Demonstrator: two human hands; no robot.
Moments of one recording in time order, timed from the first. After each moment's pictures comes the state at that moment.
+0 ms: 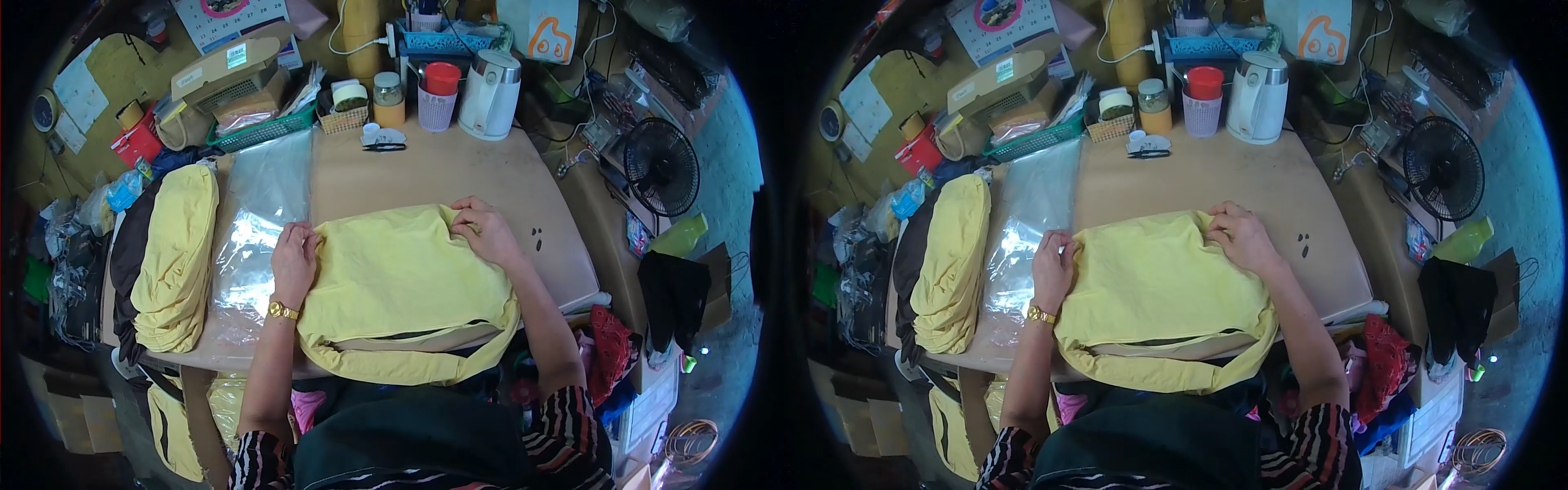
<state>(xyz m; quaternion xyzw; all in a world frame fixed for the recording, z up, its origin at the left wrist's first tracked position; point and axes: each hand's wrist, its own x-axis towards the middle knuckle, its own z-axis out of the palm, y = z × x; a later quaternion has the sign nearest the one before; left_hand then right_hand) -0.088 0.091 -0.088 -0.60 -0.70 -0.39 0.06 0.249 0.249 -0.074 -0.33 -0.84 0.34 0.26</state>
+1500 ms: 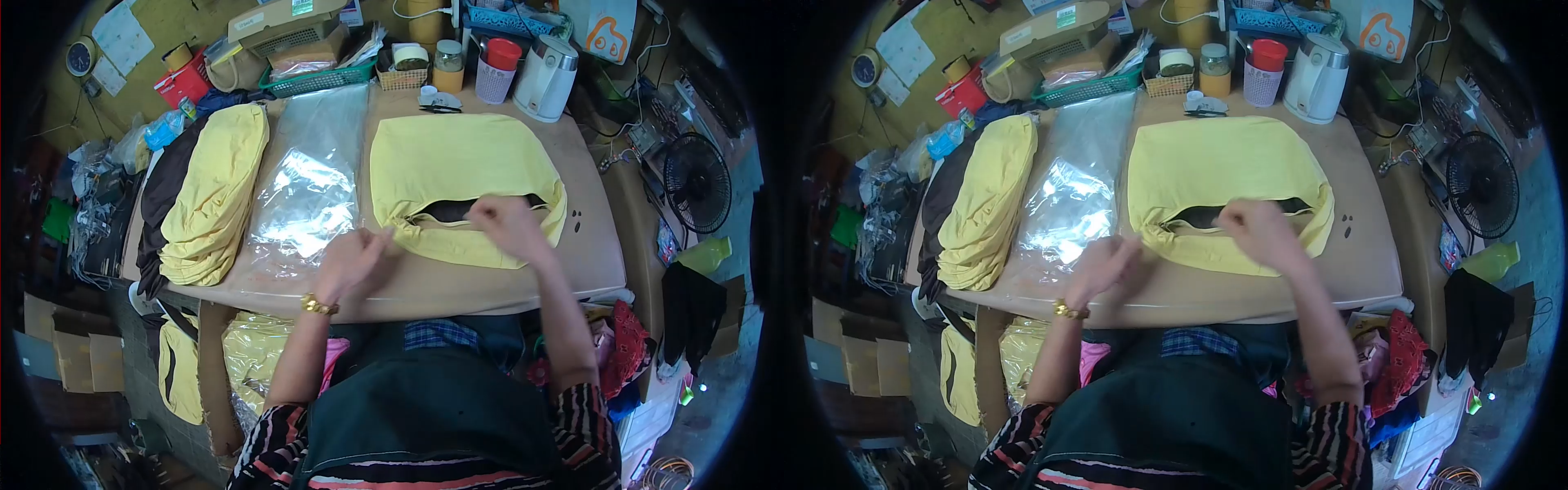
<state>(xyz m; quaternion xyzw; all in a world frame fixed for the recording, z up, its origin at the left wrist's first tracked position) -0.045 0.017 -0.060 -0.46 -0.79 -0.25 -0.32 0.207 0.169 -0.024 -0.33 -0.87 0.31 0.18</state>
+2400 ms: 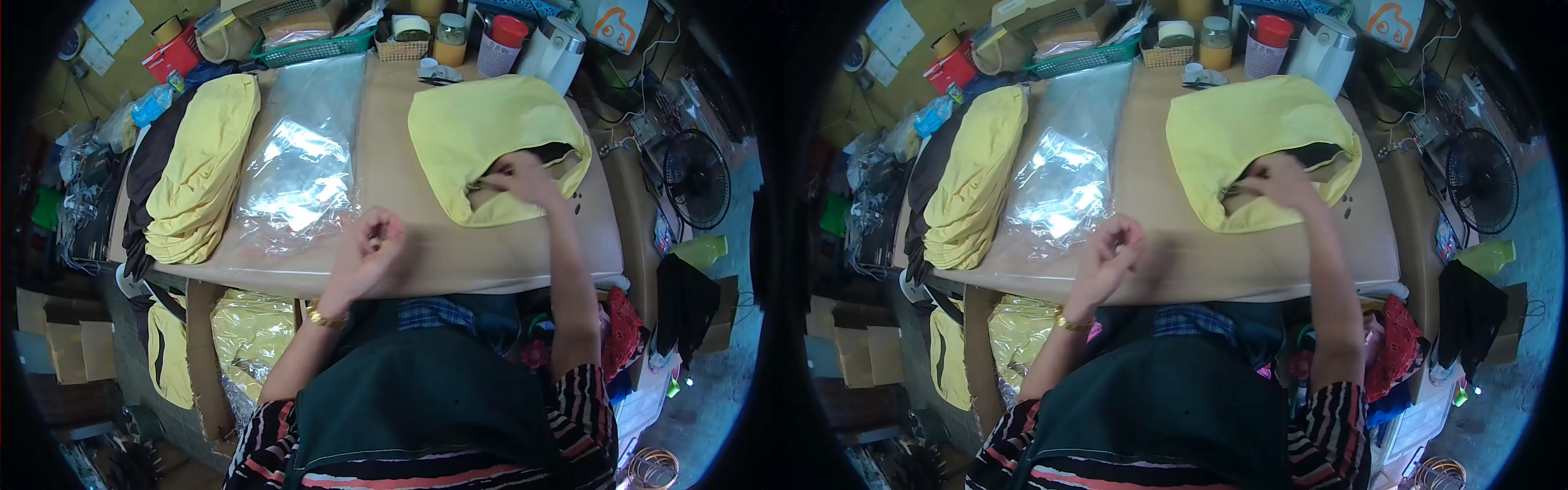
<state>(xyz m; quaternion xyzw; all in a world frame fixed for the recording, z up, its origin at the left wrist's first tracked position) 0.008 -0.014 -0.063 -0.36 -0.53 -0.60 -0.49 0.222 0.250 -0.065 -0.39 -0.88 0.27 0.08</state>
